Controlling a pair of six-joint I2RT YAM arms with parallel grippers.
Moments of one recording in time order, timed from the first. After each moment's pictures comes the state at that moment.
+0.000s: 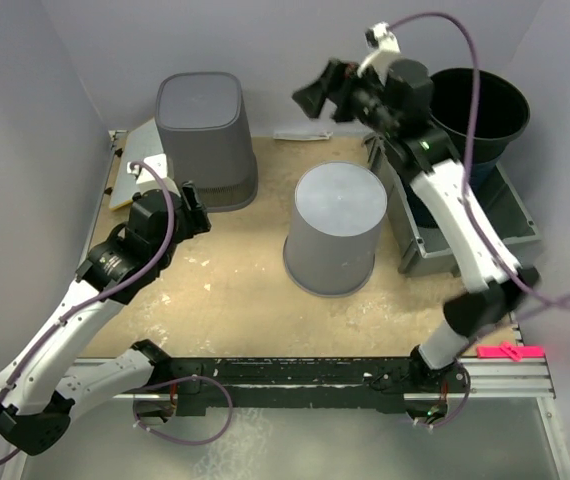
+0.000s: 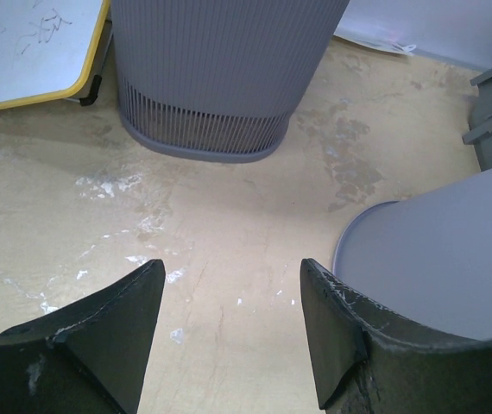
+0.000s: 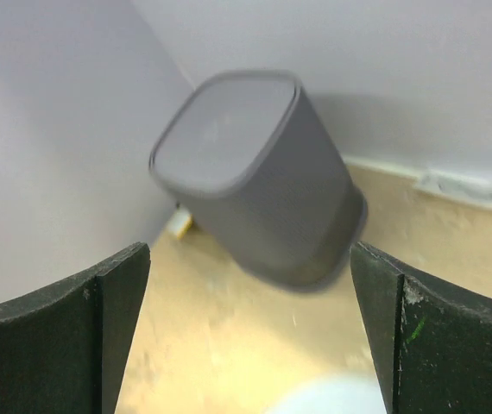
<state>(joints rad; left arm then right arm) -0.61 0.94 1.16 -0.70 -0.55 -0.52 0.43 1.75 2.03 -0.34 -0.20 0.48</state>
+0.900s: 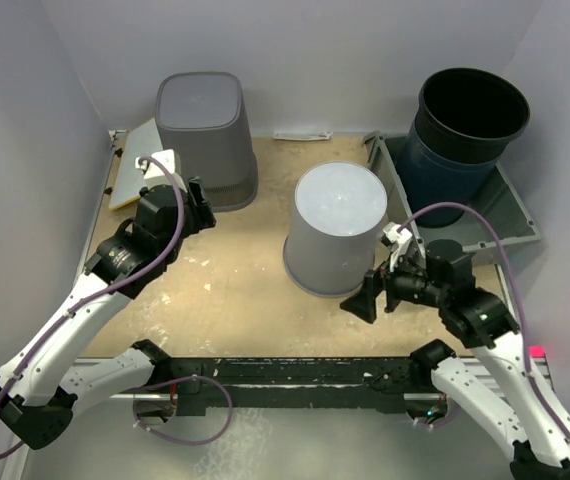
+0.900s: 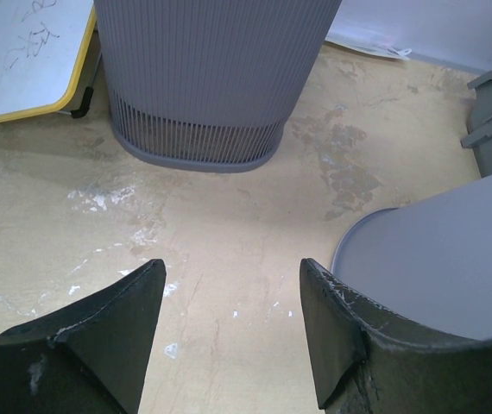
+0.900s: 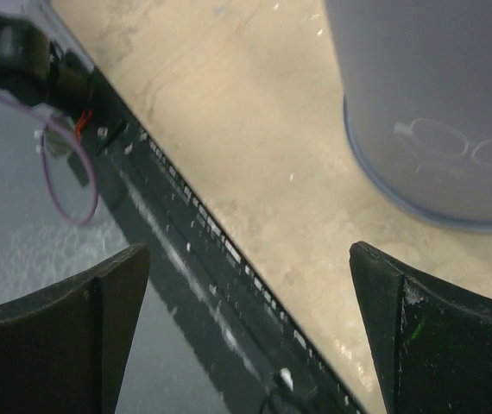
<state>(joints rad) -0.61 0.97 1.15 -0.63 -0.55 -0.49 0.46 0.60 0.82 -0.80 -0.54 0.15</state>
